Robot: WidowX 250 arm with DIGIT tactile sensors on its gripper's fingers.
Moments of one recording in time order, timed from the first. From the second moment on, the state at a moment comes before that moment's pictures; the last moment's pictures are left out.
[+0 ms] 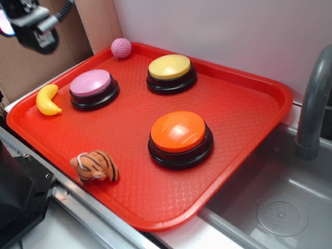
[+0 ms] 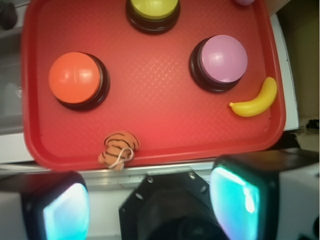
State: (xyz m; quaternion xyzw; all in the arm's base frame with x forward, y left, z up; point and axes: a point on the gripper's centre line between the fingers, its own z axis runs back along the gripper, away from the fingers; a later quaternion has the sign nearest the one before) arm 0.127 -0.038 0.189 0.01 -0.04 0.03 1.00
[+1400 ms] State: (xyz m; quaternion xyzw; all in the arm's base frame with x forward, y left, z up) arm 0.129 -0.073 0.032 0.05 0.04 0.05 1.00
